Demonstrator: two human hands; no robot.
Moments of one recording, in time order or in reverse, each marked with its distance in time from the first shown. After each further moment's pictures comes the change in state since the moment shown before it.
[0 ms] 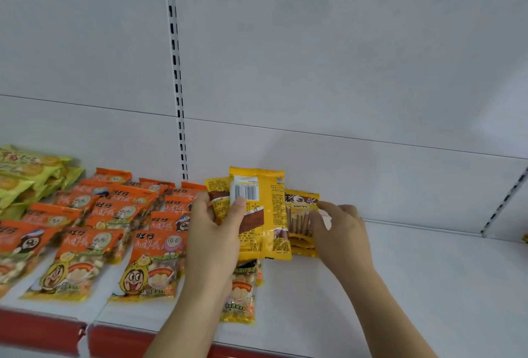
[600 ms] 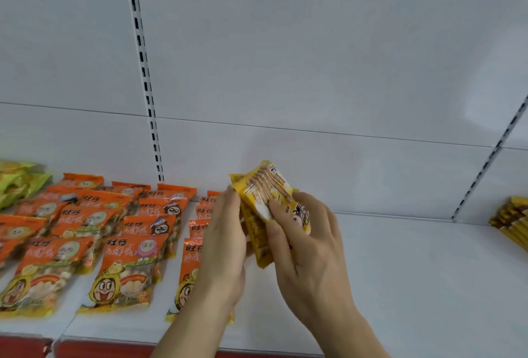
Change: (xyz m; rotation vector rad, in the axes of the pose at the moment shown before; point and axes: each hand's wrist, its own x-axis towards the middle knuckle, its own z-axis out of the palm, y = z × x) left_hand -0.013 -0.004 0.039 -0.173 -0.205 -0.237; right_hand -0.060 -0.014 -0.005 0.020 0.295 -0.550
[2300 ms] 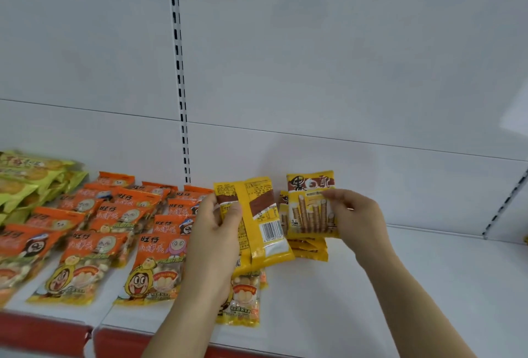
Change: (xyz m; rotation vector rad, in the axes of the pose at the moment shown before) left_hand 0.001 0.017 -0.044 0.271 0.179 0.186; right_hand 0.069 0.051 0.003 0.311 -0.158 0.682
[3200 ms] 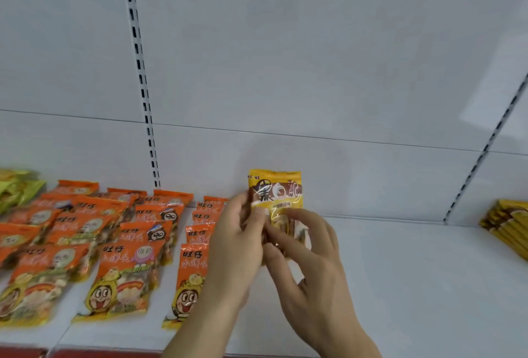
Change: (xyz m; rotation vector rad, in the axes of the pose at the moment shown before) left_hand -0.023 0.001 0.050 -0.026 -0.239 0.078; right_hand -0.099 0.012 0.010 -0.188 0.065 -0.638
